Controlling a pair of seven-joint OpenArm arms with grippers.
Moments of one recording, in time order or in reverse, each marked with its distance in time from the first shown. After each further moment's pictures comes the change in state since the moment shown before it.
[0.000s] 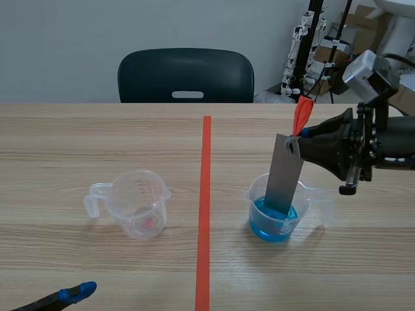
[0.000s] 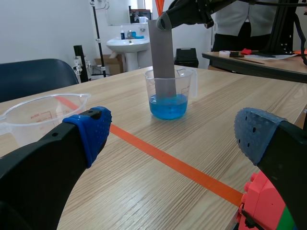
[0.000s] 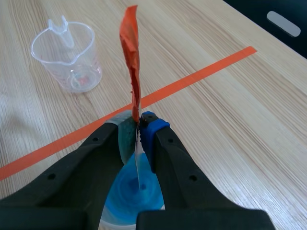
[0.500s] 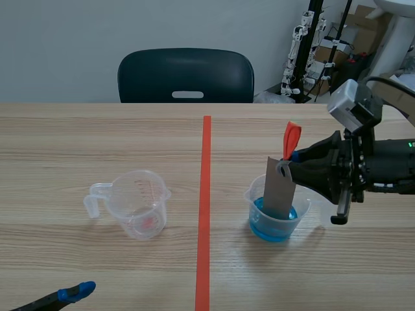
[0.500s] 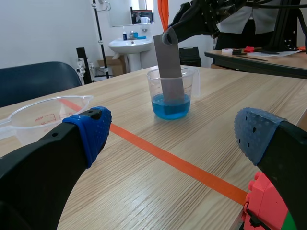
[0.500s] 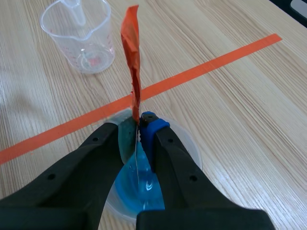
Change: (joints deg) left arm 0.0 0.0 0.0 0.0 0.0 1.7 0.0; right arm -2.9 -2.1 0.0 -0.1 -7.3 0.0 1.8
